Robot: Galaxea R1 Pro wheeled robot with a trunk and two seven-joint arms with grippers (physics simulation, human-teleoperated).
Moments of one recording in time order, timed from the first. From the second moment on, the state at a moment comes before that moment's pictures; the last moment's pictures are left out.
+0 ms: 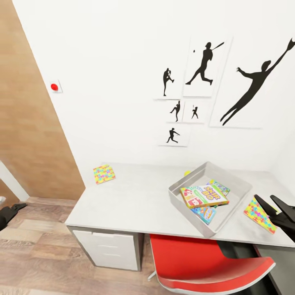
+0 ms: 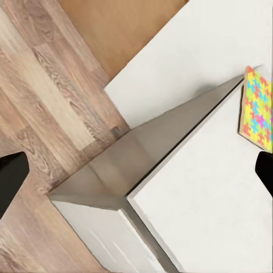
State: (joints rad) left arm -0.29 0.58 0.40 -1.30 1.30 0.73 0.38; right arm -0.25 -0.18 -0.81 -1.48 -0.72 0.91 1.28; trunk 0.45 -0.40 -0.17
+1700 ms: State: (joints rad) left arm -0.34 0.62 0.13 -1.17 0.64 0.53 -0.54; right arm -0.25 -0.18 -0.80 -1.48 -0.71 0.91 1.27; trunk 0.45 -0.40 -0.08
